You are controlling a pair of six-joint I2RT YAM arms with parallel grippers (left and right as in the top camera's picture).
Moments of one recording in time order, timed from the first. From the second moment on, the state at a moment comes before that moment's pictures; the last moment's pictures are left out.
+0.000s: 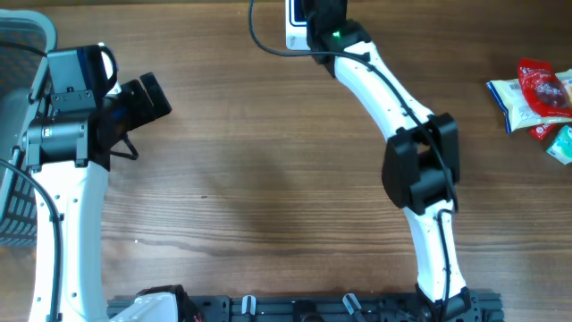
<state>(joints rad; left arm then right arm) 0.10 1.34 1.40 -0.96 -0.02 -0.30 0.43 2.37 2.12 -0.22 0.41 0.13</state>
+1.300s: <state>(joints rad) 0.10 1.34 1.40 -0.97 -0.02 -0.30 0.27 2.23 2.12 -0.46 0.62 0.07</state>
